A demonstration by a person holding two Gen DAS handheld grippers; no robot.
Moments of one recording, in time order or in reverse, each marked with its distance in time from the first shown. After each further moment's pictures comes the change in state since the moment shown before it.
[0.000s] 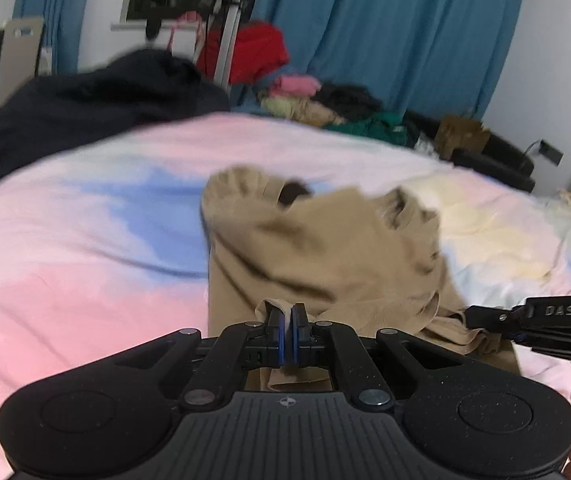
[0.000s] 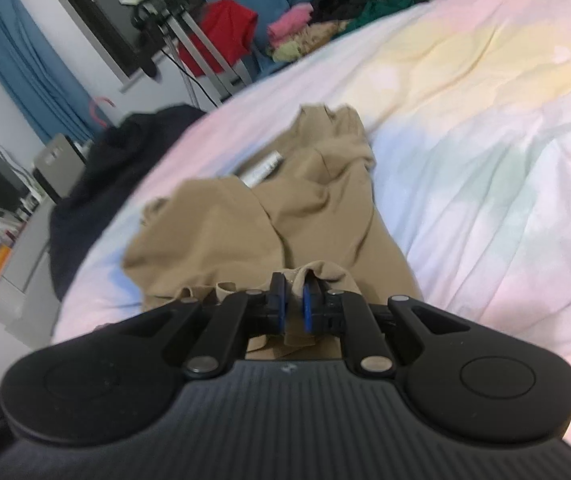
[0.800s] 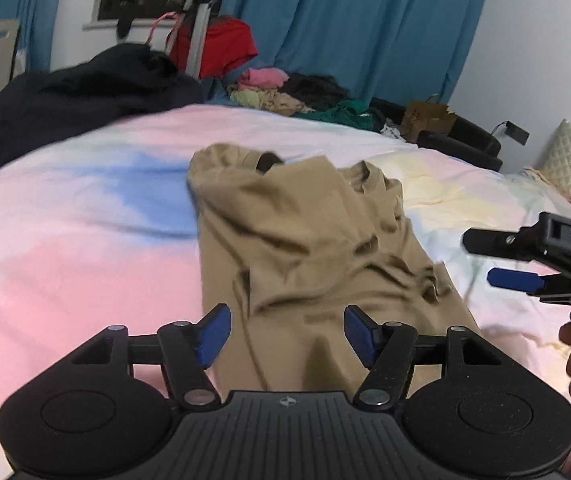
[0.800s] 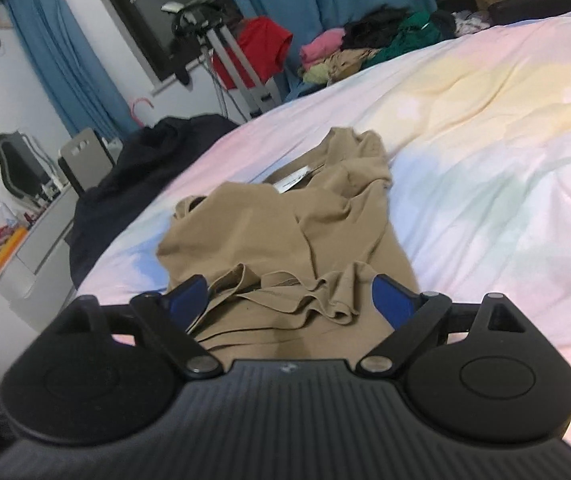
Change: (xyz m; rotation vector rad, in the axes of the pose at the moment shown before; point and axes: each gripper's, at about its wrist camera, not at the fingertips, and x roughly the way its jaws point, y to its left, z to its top) left arm -0.061 0.022 -0.035 0.054 0.014 -0.101; right arm -0.057 0.007 -0.016 -0.087 -0.082 0.055
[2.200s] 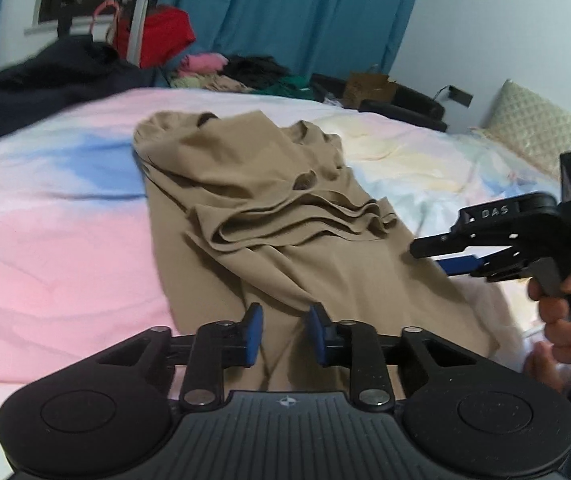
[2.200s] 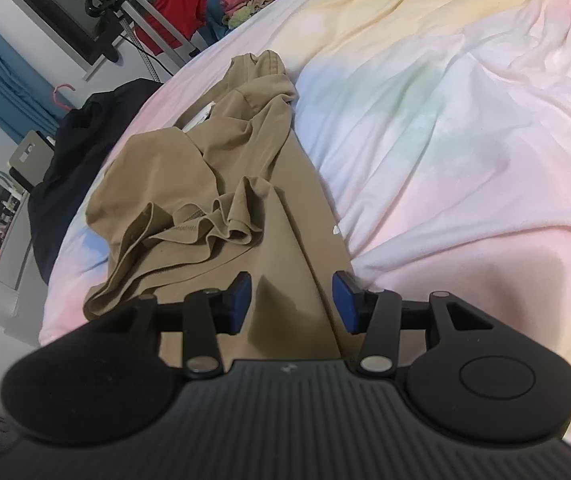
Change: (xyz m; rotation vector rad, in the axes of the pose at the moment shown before) left arm -0.003 -0.002 -0.036 0.099 0.040 -0.170; right arm 0.010 -0.051 -0.024 0.207 0.182 -0.099
